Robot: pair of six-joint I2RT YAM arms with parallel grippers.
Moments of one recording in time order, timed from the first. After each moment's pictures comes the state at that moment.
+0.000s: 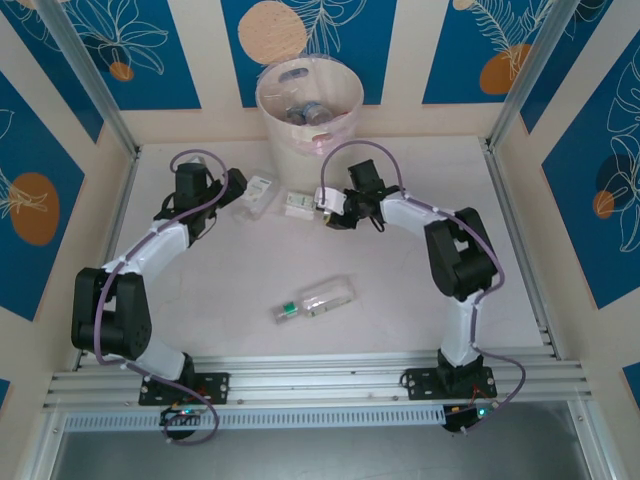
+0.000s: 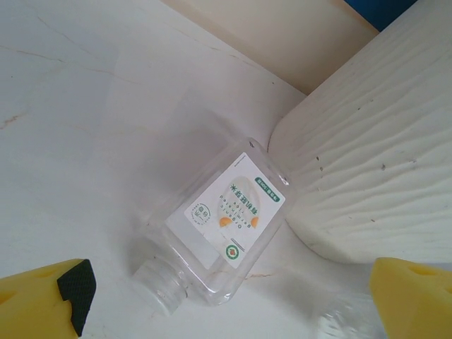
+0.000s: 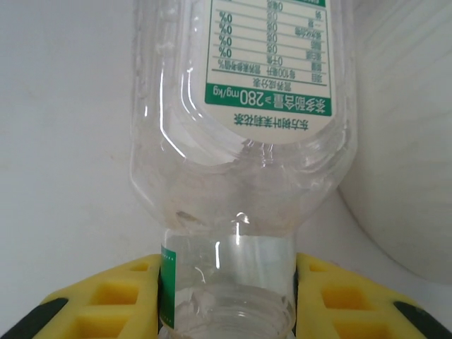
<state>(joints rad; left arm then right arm) -0.15 1.52 1.02 -0.05 0.03 -0.65 0.43 1.94 1.36 -0.30 -0.38 -0.90</state>
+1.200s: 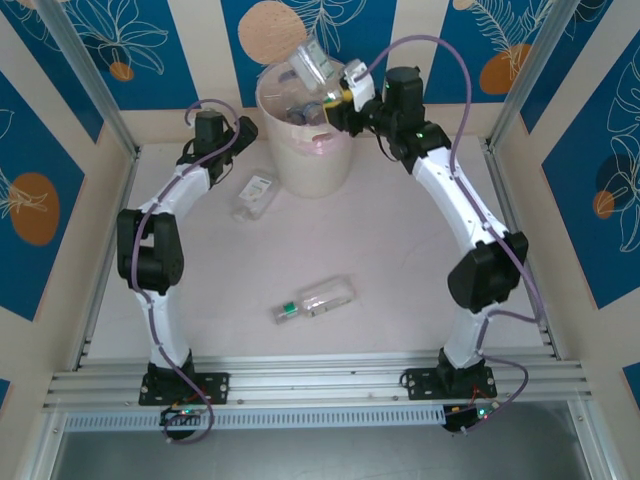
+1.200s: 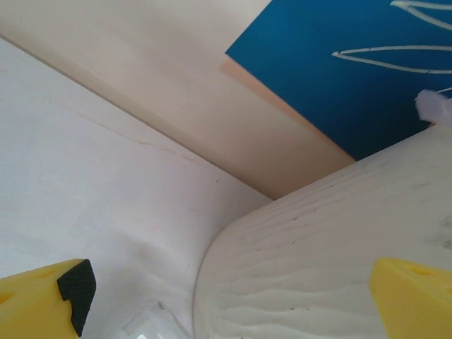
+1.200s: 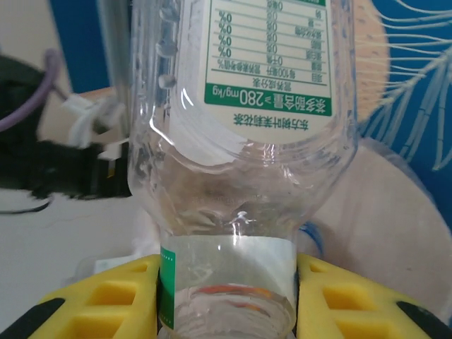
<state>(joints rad) -0.16 2.04 1.69 -0.14 0.02 -0.75 0.37 1.88 2.00 -0.36 -0.37 -0.23</state>
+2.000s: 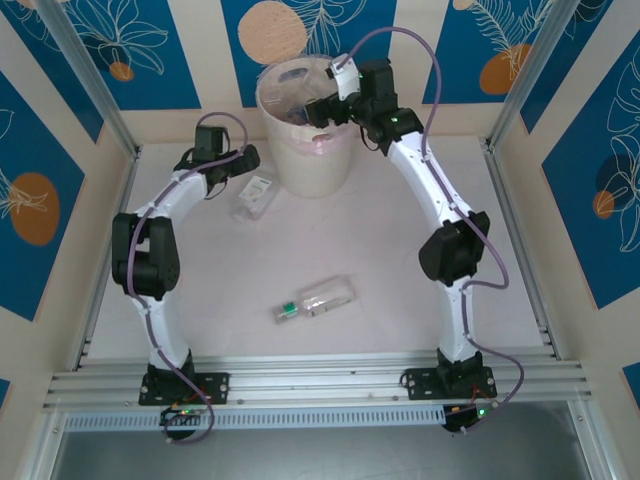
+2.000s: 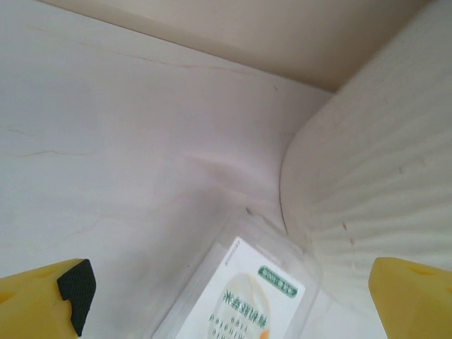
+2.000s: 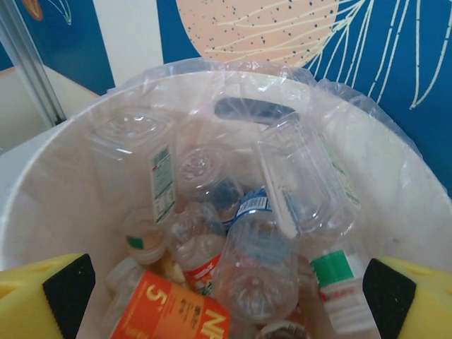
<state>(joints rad) -0.15 1.98 1.58 -0.30 0.07 -0.39 0.39 2.12 2.30 -0.52 -0.17 -0.13</state>
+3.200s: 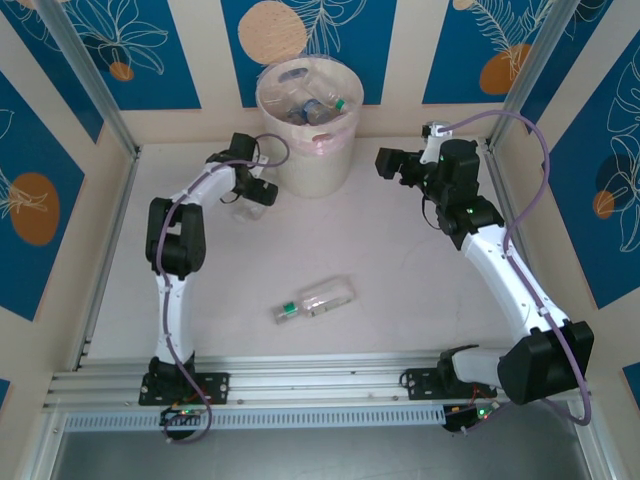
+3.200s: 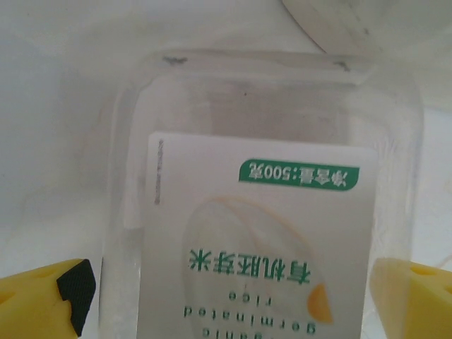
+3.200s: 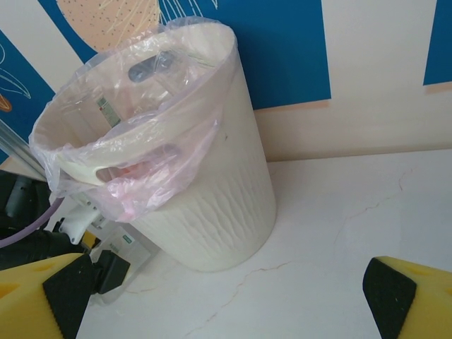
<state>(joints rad) -0.25 2.28 1.89 -0.70 -0.03 0.16 0.23 1.25 1.17 -0.20 -0.11 0.32</state>
